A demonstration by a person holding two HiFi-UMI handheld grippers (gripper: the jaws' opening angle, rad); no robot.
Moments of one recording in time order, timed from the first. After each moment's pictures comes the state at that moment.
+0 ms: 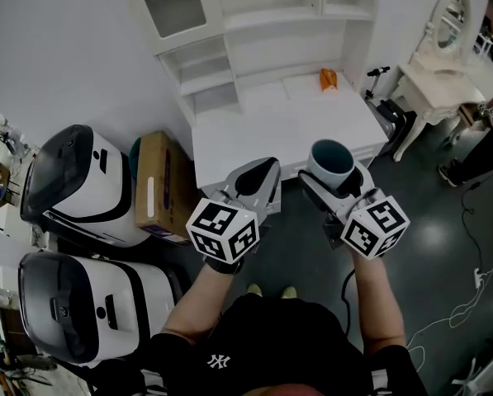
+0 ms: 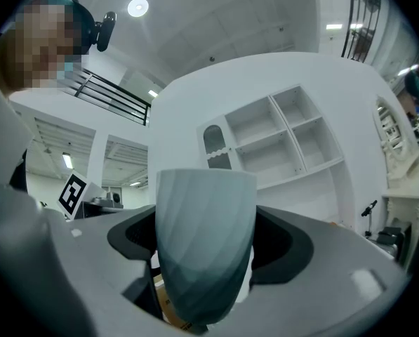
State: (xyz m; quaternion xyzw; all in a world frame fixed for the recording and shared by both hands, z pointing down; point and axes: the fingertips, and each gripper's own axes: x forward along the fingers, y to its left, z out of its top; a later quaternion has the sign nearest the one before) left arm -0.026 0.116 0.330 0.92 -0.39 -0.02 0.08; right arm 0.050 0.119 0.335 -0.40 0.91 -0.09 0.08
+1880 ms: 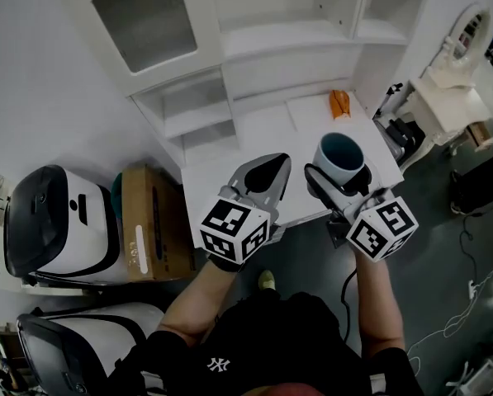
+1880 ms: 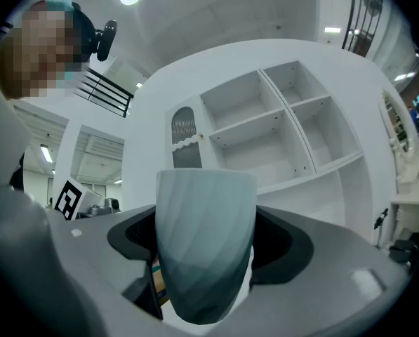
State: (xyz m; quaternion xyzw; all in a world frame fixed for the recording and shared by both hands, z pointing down) left arm -0.059 -0.173 0.348 0.93 -0.35 -0.01 0.08; right arm 0.005 -0.166 0.337 -0.44 0.89 -0.08 0.07
